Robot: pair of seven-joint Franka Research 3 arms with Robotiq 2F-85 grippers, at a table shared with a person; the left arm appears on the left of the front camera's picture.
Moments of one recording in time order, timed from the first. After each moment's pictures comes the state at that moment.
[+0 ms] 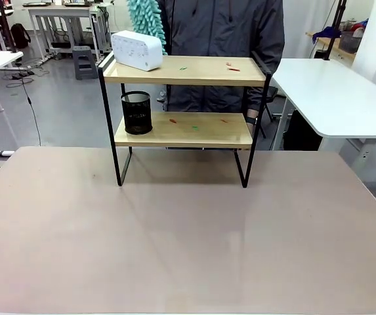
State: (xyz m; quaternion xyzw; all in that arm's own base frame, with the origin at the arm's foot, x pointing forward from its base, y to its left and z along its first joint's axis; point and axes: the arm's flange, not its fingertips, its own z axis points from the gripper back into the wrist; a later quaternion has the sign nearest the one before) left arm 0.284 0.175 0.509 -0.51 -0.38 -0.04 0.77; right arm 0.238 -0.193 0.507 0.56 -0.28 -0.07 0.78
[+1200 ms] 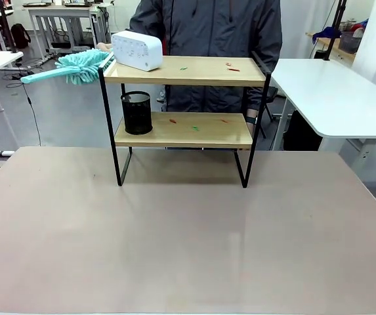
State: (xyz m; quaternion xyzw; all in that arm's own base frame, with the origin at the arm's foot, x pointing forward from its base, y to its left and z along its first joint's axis) left arm 0.283 0.212 0.457 -0.54 -0.37 0.03 0.76; right arm 0.240 -0.220 0.464 0.57 -0.26 -0.14 0.77
